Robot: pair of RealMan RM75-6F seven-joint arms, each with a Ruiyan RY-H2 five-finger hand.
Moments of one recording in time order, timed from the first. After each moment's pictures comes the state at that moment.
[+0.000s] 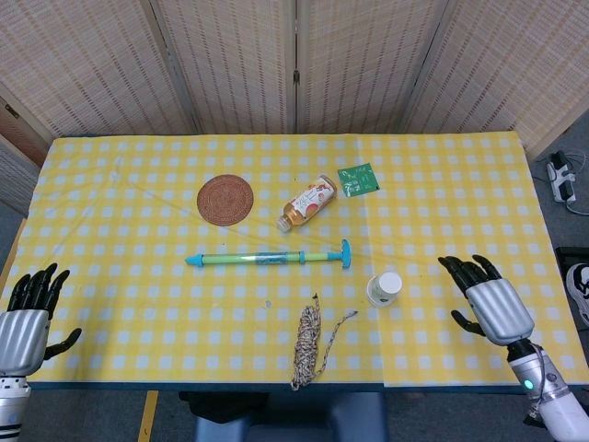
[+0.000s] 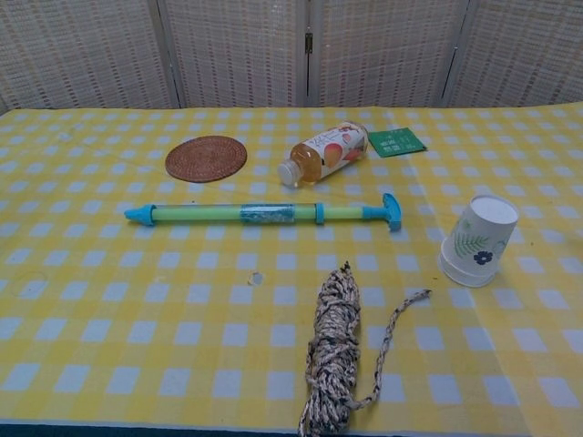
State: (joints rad) left arm -0.10 -1.17 -0.05 -1.60 1.49 1.51 0.16; right arm 0.25 -1.06 0.05 -1.69 -1.58 1.24 -0.13
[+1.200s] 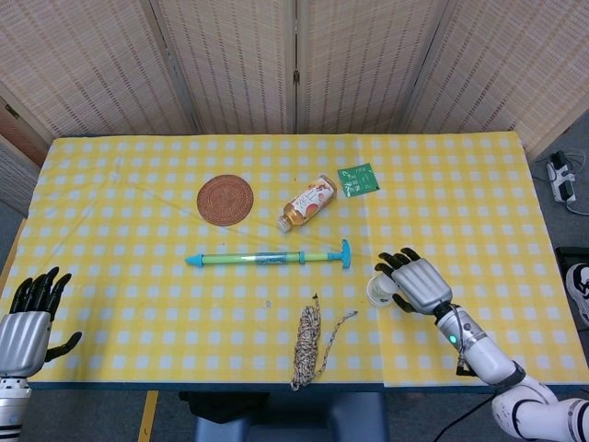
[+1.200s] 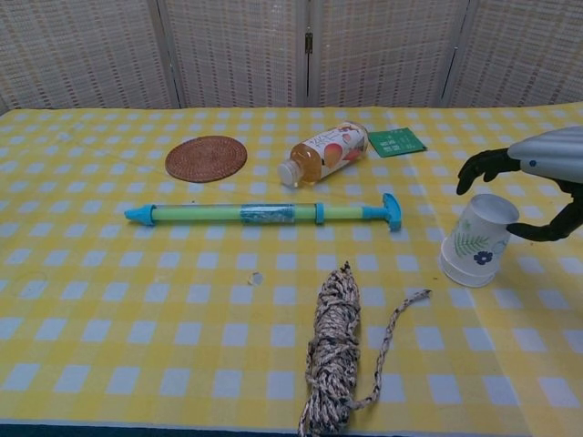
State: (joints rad) left arm -0.11 -1.16 -0.04 -1.61 1.47 1.47 0.16; right arm 0.56 -1.20 0.09 -1.68 -1.31 0.86 -0.33
